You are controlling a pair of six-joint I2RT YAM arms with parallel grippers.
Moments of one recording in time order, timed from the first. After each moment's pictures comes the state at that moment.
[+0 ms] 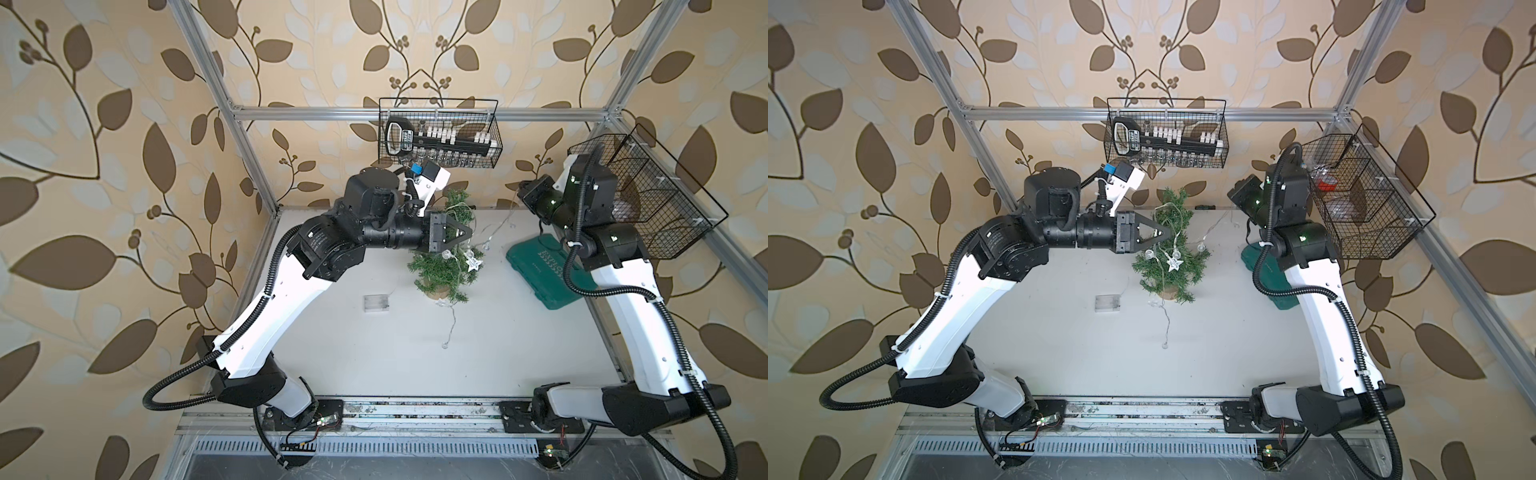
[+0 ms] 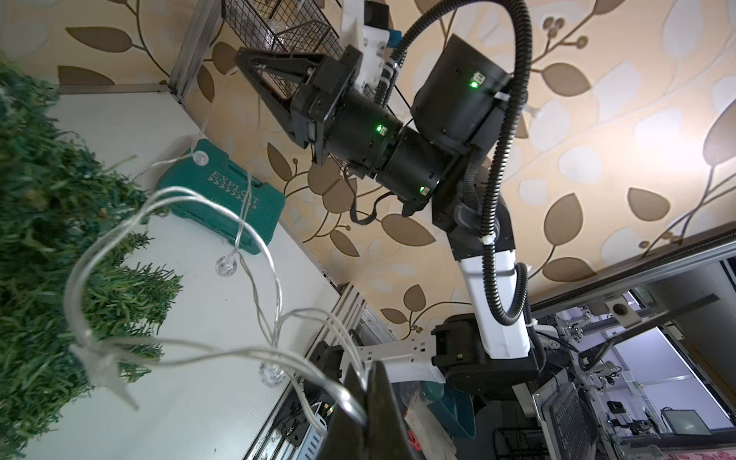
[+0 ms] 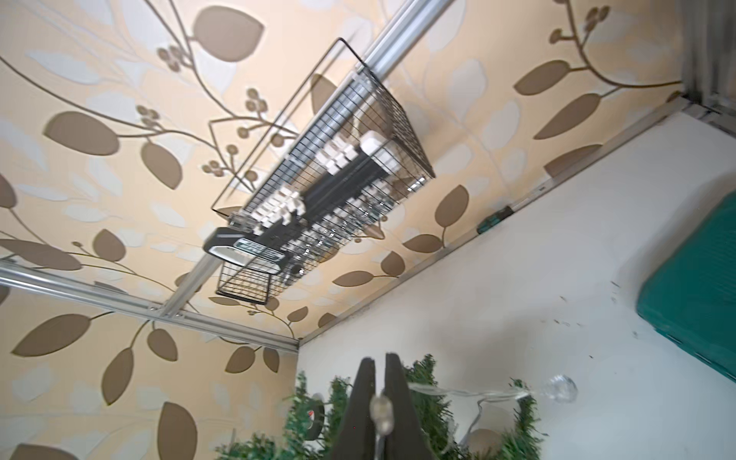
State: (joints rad) left arm -0.80 1.53 2.12 -0.83 0.53 -0.68; right arm 0.17 1.37 1.76 -0.64 0.05 0.85
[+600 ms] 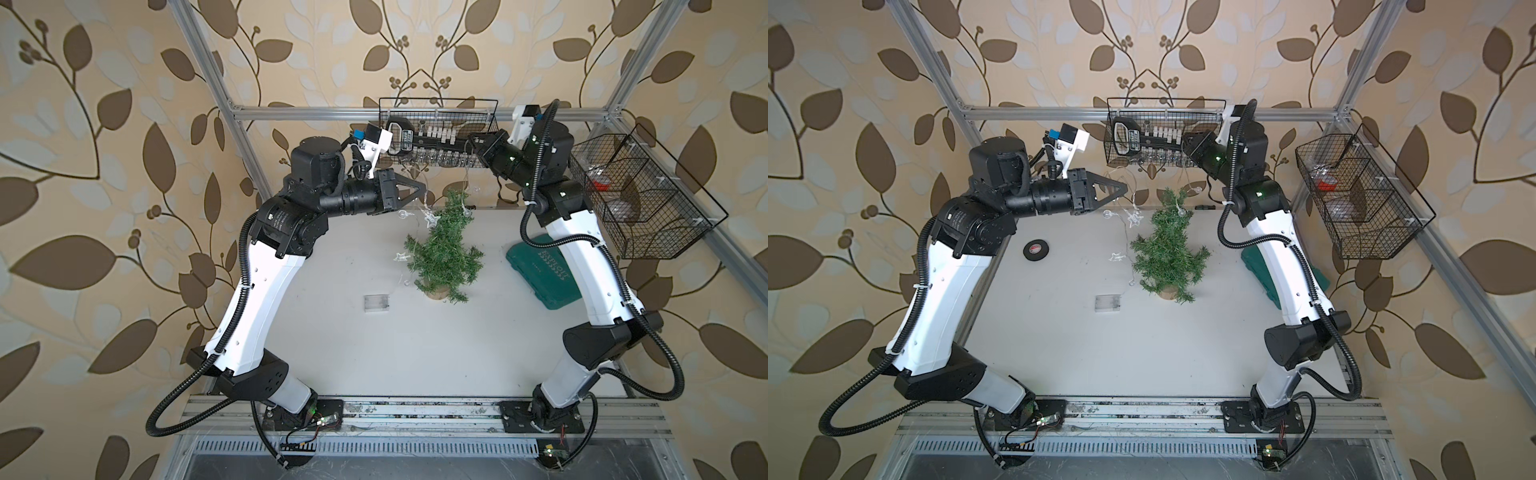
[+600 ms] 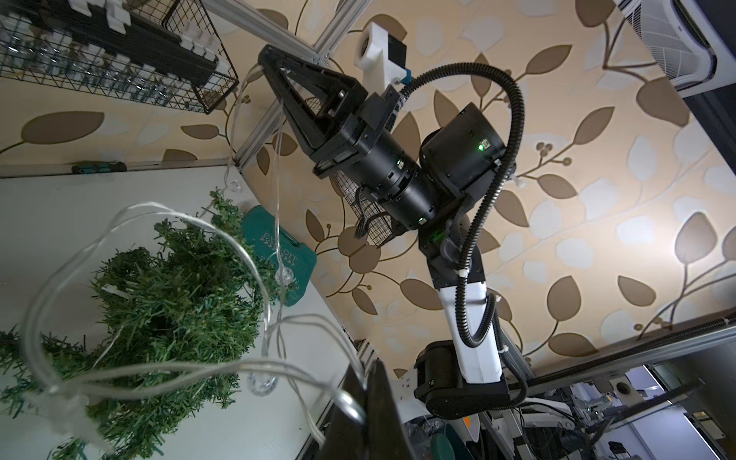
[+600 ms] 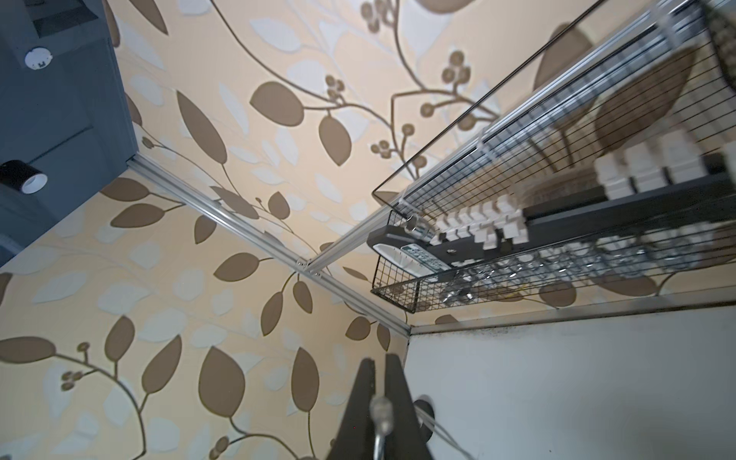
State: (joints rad) left arm -0.47 1.53 2.19 -0.81 0.69 -0.71; right arm 0.30 1.77 2.17 -0.40 -0.20 0.91
